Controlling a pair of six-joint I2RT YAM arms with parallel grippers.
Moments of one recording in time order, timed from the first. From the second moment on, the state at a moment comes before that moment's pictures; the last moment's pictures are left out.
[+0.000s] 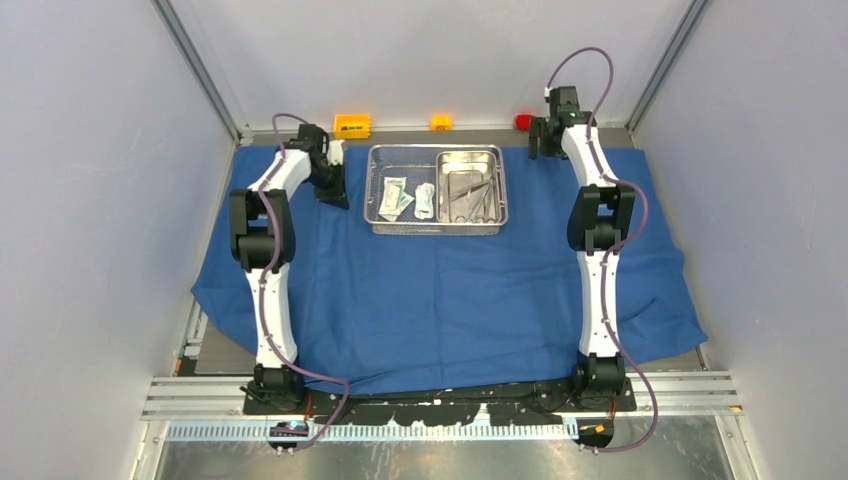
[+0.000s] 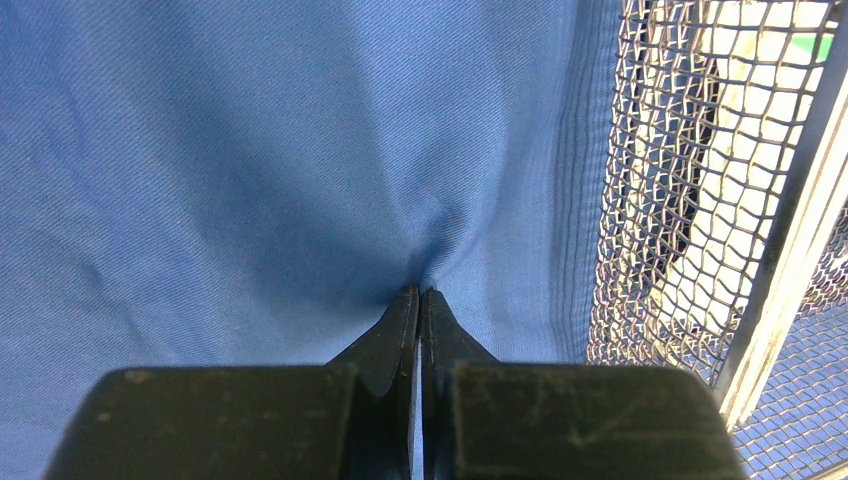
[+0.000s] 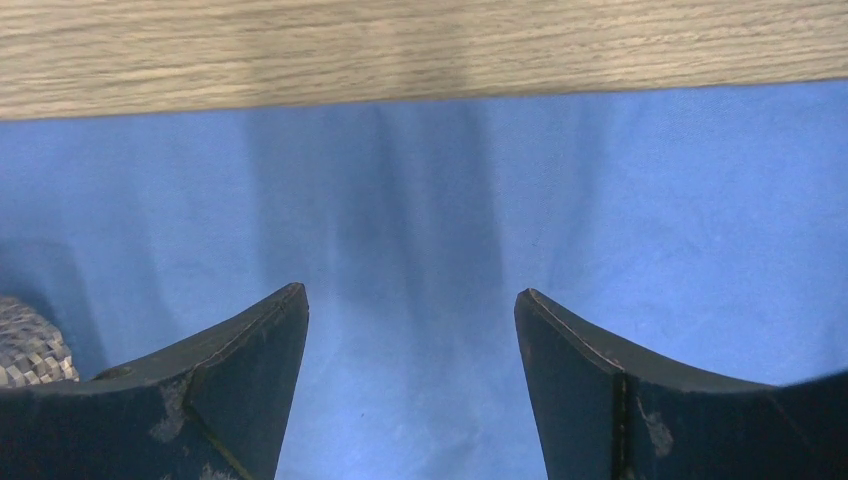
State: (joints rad) left arm -0.04 2.29 1.87 -0.77 0.31 0.00; right arm 0.02 2.58 2.48 -0.80 0.12 0.03
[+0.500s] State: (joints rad) left arm -0.04 2.29 1.87 -0.77 0.31 0.00; right arm -0.05 2.64 2.48 -0.82 0.06 0.03
